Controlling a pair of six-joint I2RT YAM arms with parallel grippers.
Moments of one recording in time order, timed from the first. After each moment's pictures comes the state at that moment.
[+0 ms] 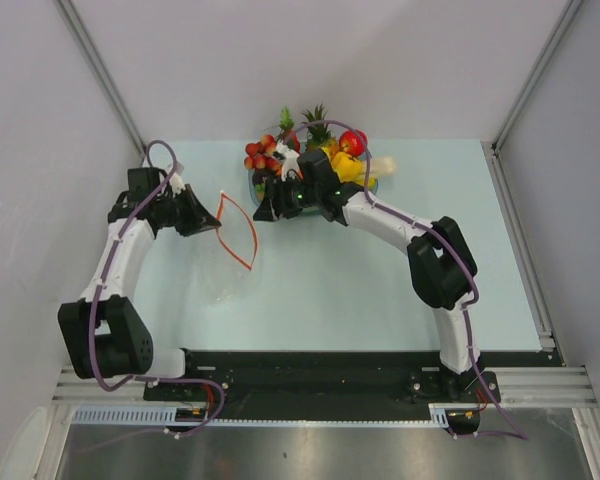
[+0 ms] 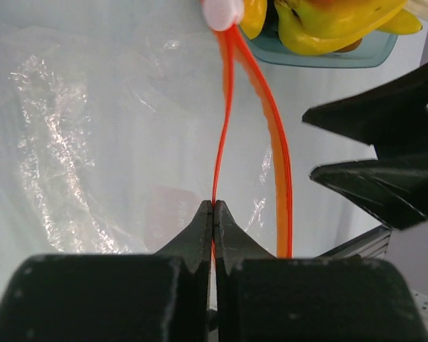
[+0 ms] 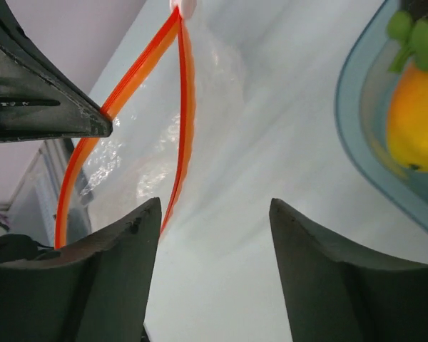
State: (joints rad) left arm 0.11 1.38 1.15 -0.65 0.55 -0.38; right arm 0.70 2.07 1.70 -0.11 -0.50 0.43
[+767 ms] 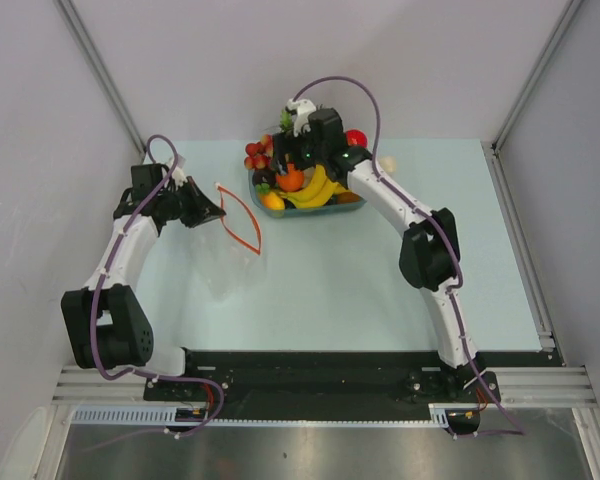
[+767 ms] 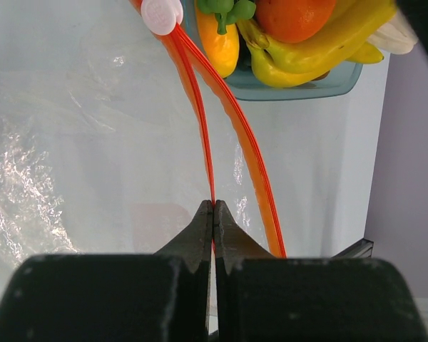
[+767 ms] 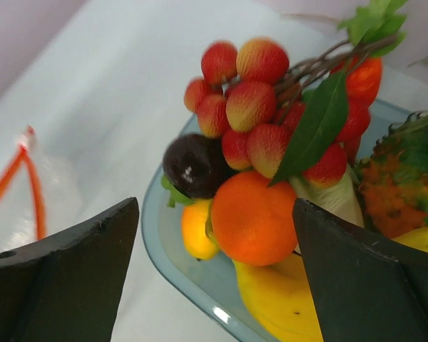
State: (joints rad) left arm 0.10 1.44 1.13 -0.48 0.59 -0.46; right arm 0.57 2.26 2.19 -0.29 -0.21 0.15
